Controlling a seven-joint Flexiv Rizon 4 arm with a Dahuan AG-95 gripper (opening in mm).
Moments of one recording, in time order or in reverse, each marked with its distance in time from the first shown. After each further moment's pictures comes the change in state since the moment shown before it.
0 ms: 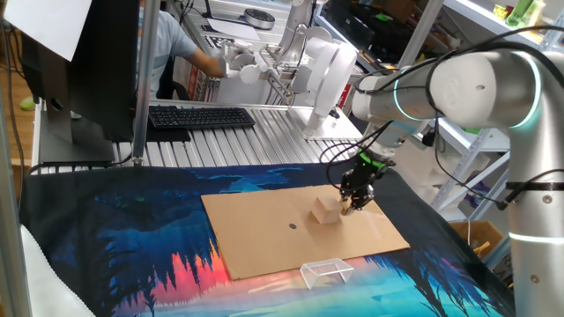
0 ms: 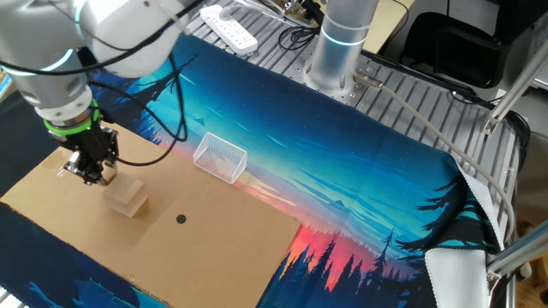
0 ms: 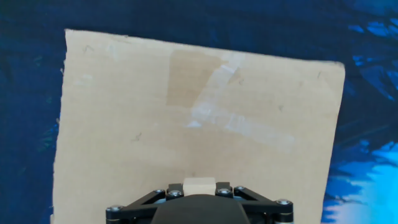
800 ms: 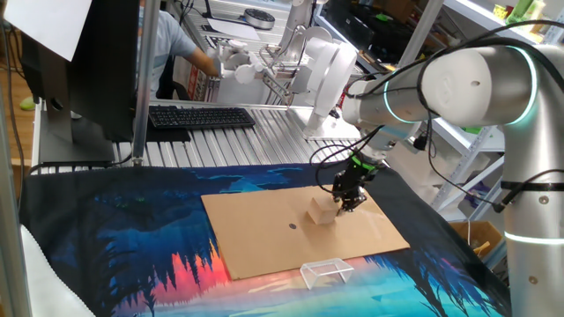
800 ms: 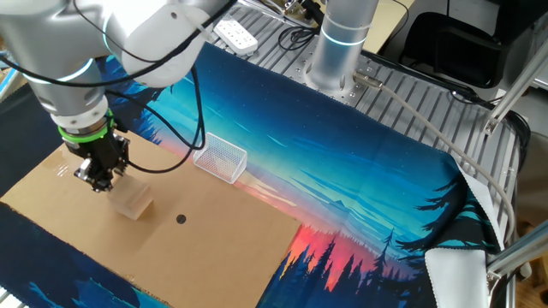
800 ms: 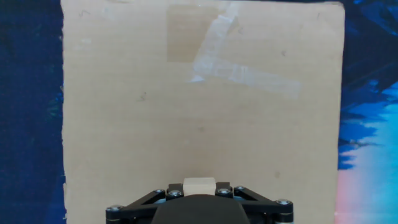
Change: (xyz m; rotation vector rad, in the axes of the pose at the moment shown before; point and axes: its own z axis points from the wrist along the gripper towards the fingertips) arm 0.023 0.010 0.003 -0.019 -0.014 0.042
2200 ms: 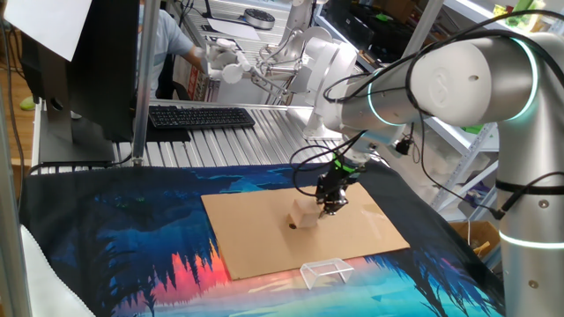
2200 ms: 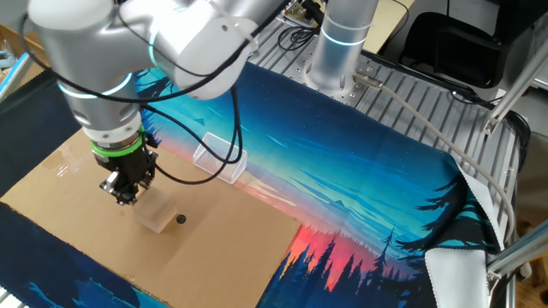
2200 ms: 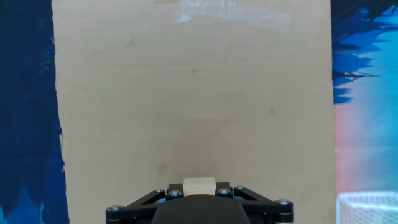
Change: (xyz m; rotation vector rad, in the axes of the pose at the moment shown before) arm 0.064 -0.002 0.005 -0.034 -0.009 0.064
